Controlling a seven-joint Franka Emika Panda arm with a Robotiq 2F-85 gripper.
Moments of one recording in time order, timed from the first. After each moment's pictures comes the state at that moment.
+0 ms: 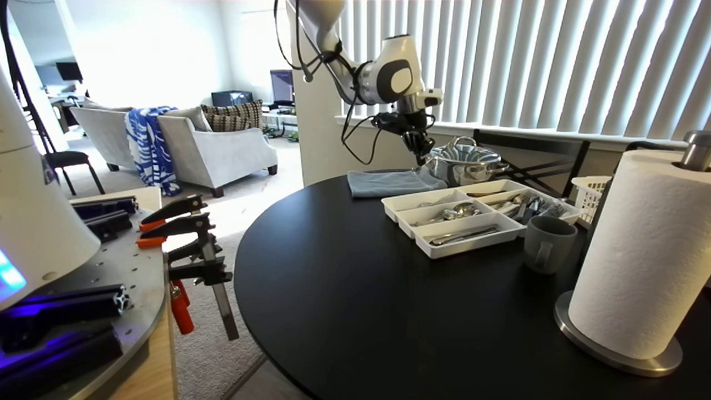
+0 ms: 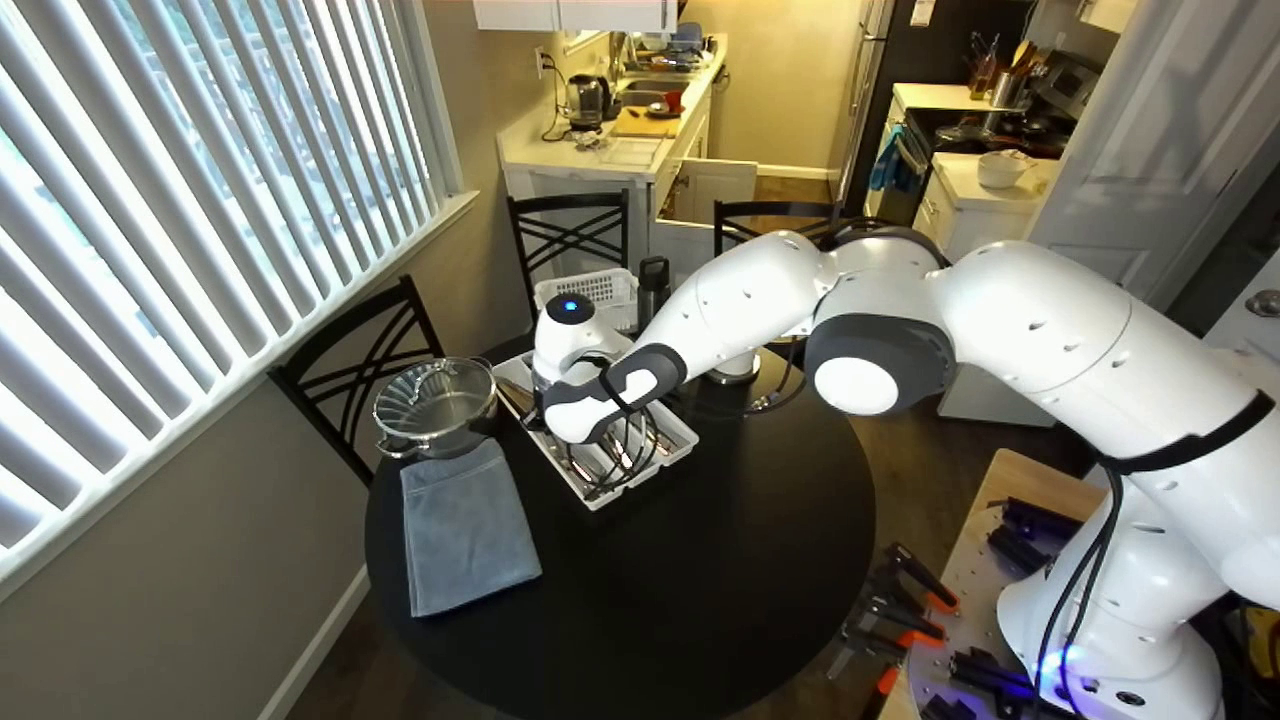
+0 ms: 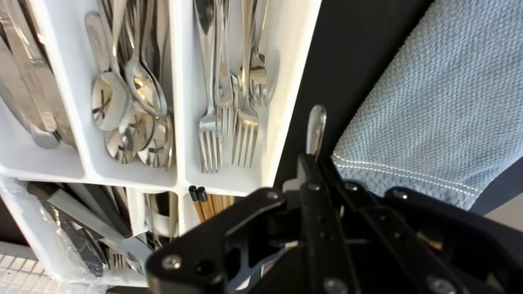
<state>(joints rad) 0.30 1.11 -0.14 -1.25 0.07 2.69 0.29</state>
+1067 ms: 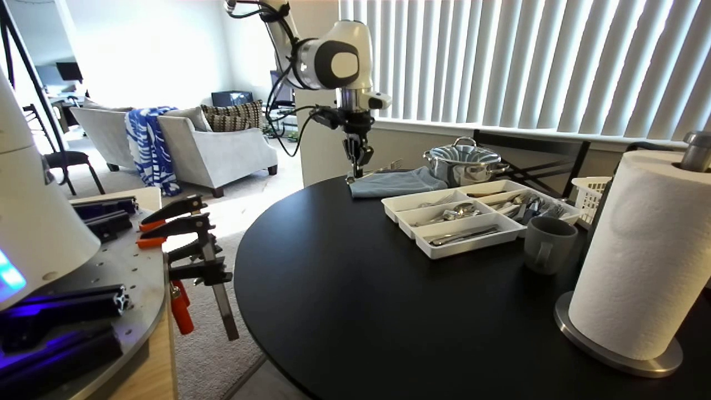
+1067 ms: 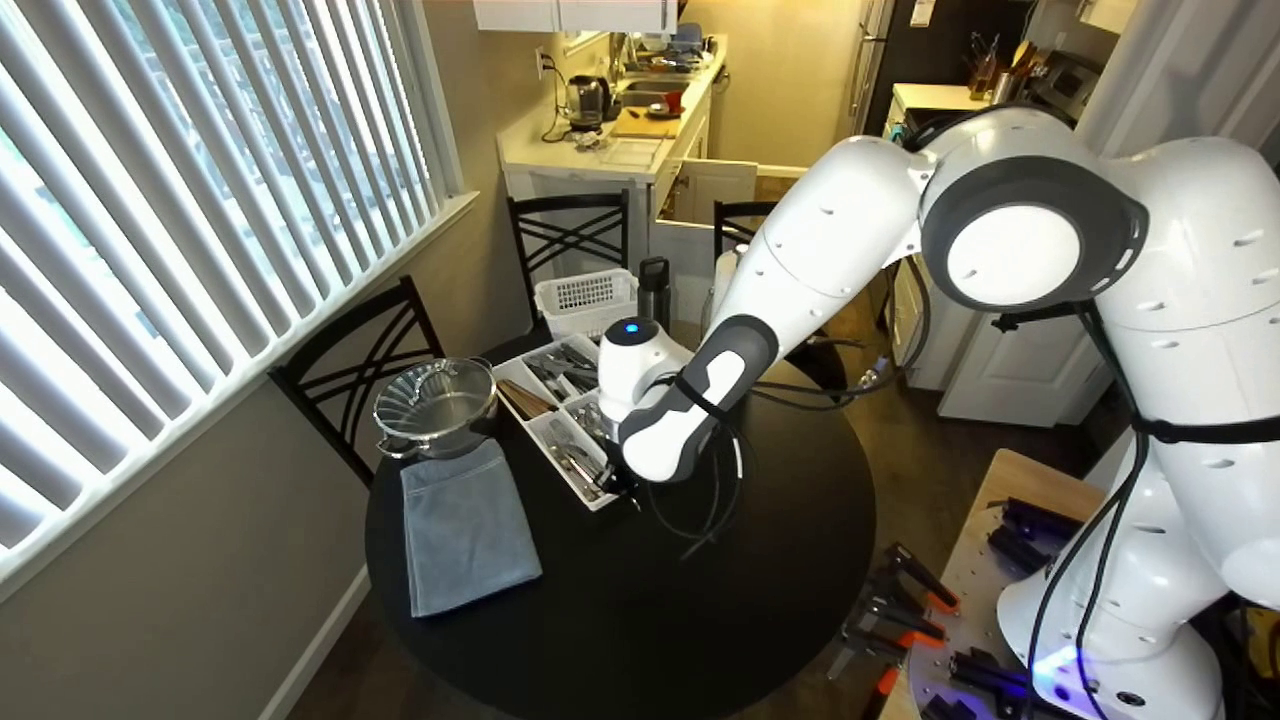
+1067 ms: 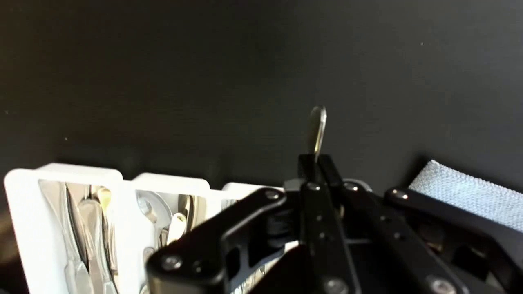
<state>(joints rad) 0.30 0.66 -0.02 -2.02 0.06 2.75 0.32</state>
